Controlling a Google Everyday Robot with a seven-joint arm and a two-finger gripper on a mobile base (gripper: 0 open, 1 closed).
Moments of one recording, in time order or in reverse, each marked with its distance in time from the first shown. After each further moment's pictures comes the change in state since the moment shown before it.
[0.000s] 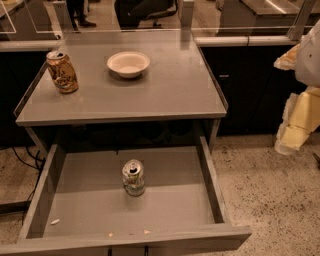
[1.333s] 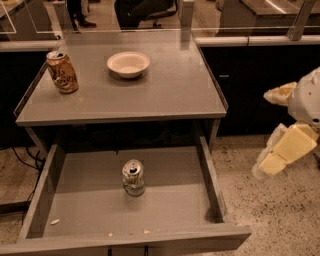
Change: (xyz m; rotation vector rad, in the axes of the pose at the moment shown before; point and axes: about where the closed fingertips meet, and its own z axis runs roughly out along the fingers) arm -0.009 0.035 0.043 -0.079 -0.275 0.149
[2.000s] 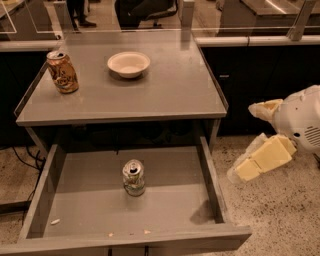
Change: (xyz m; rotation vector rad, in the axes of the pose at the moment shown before) arm -0.017 0.020 0.027 -0.044 -0.219 0.145
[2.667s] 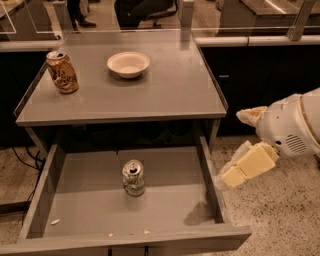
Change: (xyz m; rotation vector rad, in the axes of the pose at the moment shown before) arm -0.002 0.011 0.024 -0.019 0.008 -0.019
